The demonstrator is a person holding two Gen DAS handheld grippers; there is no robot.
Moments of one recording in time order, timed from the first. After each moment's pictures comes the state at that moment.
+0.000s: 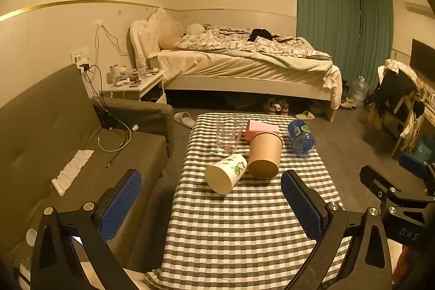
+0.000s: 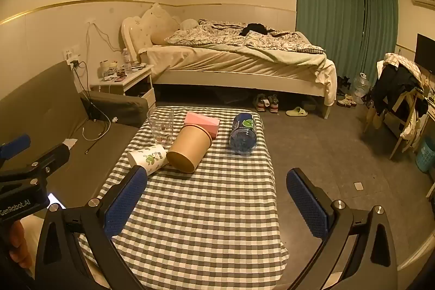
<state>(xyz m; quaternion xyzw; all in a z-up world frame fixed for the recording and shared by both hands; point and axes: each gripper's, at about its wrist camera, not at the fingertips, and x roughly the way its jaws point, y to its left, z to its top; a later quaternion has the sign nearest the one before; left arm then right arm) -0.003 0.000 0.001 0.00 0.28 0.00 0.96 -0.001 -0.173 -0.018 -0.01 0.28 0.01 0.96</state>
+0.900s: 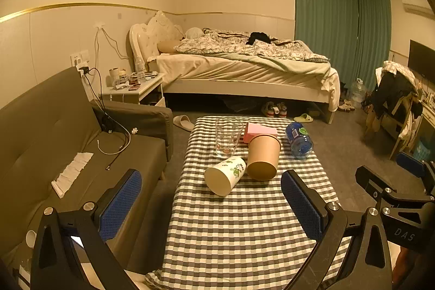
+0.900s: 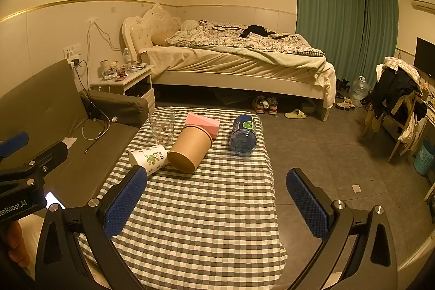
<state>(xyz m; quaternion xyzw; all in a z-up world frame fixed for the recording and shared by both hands) -0.006 0.003 0.000 0.00 0.27 0.00 0.96 -0.005 -0.170 -0.013 -0.01 0.28 0.01 0.96</state>
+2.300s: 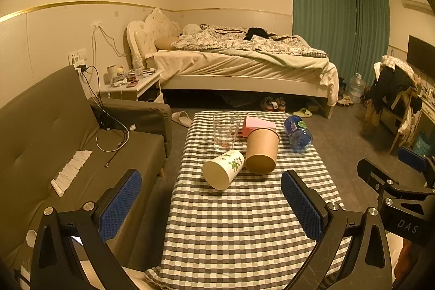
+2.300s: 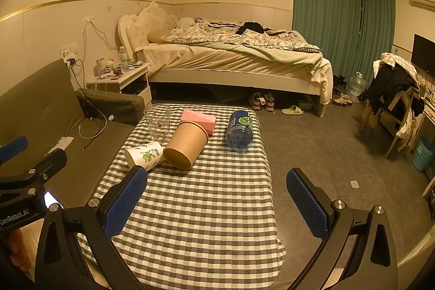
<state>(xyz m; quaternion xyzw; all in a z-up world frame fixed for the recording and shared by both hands) -0.006 -0.001 -0.006 0.00 0.28 0.00 0.96 -0.006 -0.174 -0.015 -0.01 0.29 0.00 0.96</state>
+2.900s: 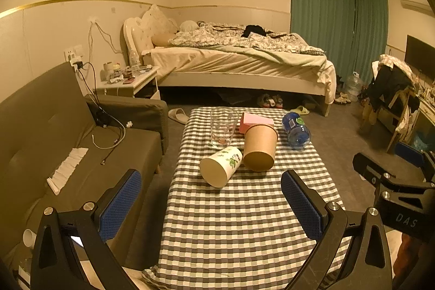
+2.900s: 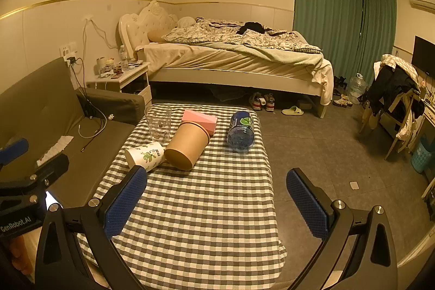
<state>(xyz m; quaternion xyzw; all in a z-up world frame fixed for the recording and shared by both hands) 0.003 0.001 -0.017 0.00 0.29 -0.01 0.96 -0.003 -0.176 -0.020 -0.01 0.29 0.00 0.96</state>
